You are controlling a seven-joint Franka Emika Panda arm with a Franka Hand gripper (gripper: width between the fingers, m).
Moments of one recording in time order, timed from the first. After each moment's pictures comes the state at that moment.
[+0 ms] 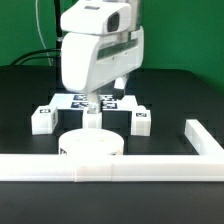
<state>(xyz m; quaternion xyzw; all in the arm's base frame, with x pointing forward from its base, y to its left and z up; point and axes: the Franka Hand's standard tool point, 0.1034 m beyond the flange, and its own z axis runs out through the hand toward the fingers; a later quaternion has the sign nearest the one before) 0.569 -0.019 0.065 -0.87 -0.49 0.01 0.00</state>
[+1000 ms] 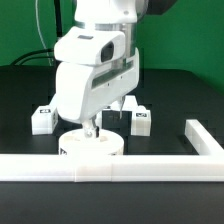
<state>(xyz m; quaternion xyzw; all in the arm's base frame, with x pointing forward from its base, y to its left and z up) 0.581 -0.019 0.031 -0.87 -0.49 0.01 0.01</state>
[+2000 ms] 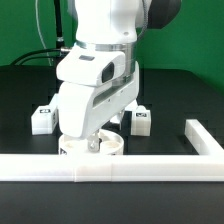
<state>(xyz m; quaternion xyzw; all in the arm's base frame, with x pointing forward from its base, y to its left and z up) 0.576 -0.016 0.012 -0.87 -0.49 0.02 0.02</state>
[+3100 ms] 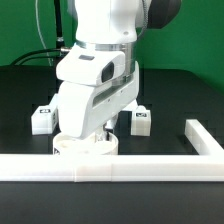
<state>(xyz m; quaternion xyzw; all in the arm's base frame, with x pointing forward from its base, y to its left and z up) 0.577 -0.015 0.012 -0.87 -0.50 0.02 0.02</state>
